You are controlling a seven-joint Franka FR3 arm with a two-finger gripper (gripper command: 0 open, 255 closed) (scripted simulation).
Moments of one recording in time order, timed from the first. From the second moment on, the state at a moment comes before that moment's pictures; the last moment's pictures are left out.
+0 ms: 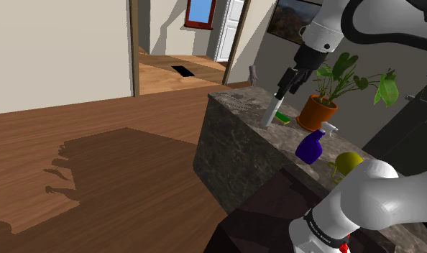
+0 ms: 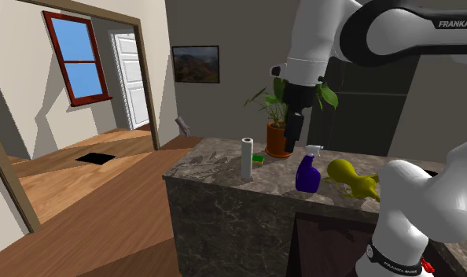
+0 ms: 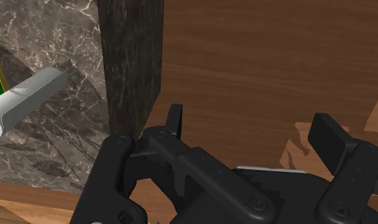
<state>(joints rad) -0.01 -0.76 0.04 -2.33 -0.02 1.67 0.01</state>
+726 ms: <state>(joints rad) -0.07 -0.58 -0.14 -2.28 -0.09 1.77 -0.16</state>
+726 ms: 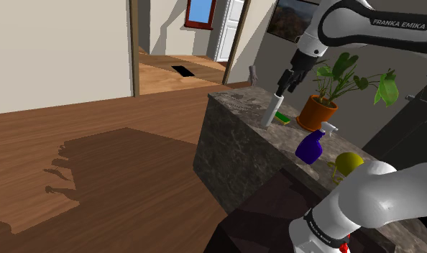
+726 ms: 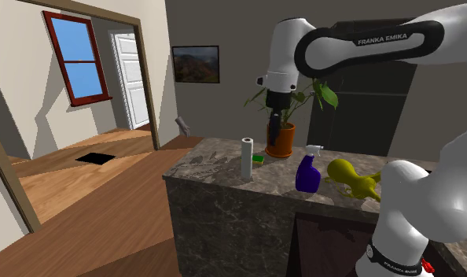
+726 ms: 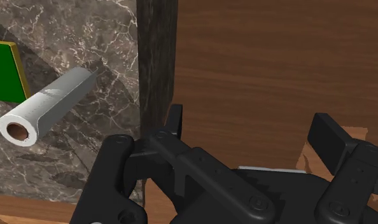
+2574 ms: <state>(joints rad) -0.28 0.32 -0.47 -1.63 0.15 1.87 -0.70</state>
